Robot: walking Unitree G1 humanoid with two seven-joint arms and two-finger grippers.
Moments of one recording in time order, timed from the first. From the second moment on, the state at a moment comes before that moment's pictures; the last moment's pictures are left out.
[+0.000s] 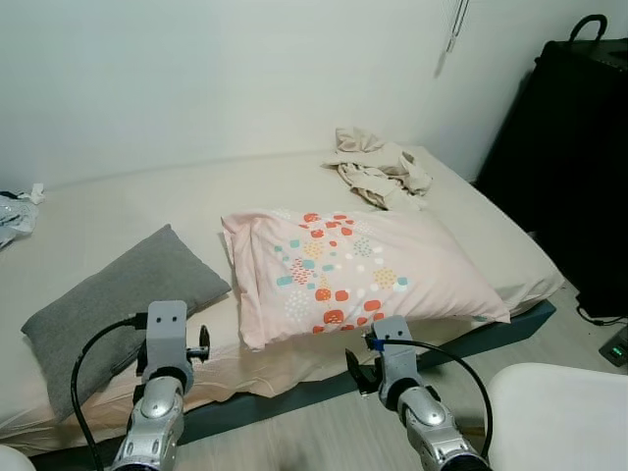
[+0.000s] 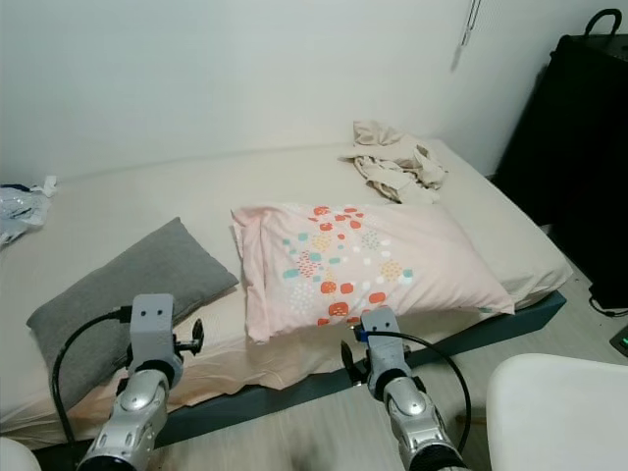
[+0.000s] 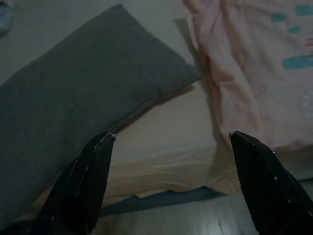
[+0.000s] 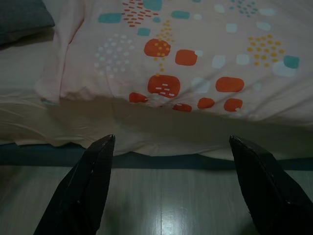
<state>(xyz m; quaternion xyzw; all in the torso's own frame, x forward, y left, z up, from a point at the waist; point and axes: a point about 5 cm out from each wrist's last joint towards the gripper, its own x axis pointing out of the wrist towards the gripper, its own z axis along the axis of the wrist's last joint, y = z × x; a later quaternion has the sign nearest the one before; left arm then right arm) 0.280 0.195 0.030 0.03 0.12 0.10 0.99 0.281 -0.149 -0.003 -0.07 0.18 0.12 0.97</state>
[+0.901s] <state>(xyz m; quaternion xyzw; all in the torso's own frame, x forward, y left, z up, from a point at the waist) 0.293 0.183 0.048 0.01 0.07 0.09 0.99 0.279 -0.154 -0.004 -0.07 0.19 0.11 0.97</state>
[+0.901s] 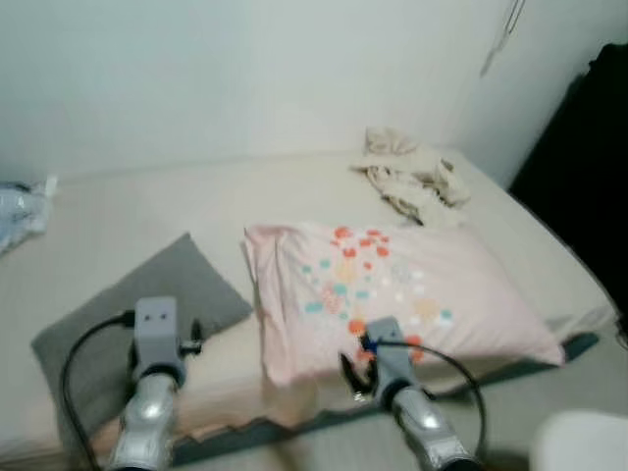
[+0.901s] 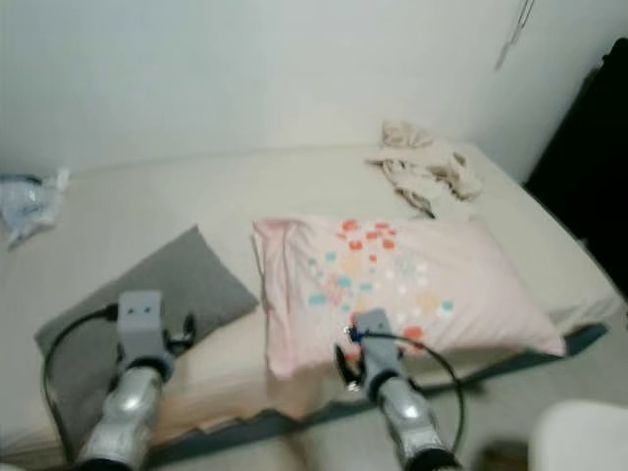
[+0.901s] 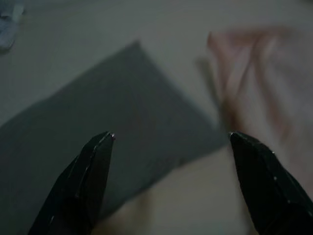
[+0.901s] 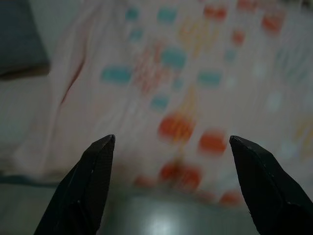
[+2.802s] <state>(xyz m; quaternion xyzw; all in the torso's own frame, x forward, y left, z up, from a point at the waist) 0.281 0.204 0.041 0.00 0.08 0.13 0.99 0.277 -0.144 -0.007 -0.06 0.19 0.12 0.97</state>
